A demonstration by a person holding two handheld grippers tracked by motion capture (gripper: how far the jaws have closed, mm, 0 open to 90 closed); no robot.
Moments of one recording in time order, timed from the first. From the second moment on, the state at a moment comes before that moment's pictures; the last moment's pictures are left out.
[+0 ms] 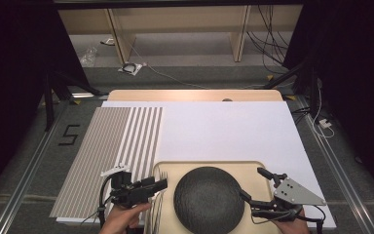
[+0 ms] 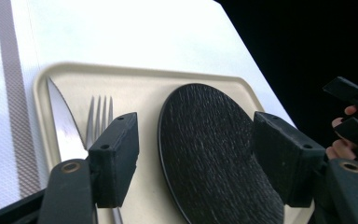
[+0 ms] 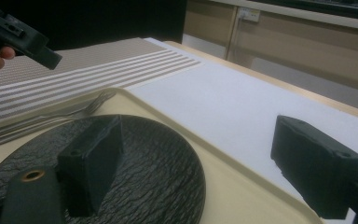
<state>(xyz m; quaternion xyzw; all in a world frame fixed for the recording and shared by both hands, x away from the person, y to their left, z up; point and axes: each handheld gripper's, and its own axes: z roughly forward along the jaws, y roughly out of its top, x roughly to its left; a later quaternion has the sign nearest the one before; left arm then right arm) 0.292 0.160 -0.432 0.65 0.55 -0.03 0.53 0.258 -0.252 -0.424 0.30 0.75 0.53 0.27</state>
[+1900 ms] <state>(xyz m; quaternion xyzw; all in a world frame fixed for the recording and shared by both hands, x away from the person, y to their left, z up) 0.278 0.170 -0.421 0.72 0.36 0.19 0.57 0.258 -0.252 -0.424 0.30 0.75 0.53 0.27</state>
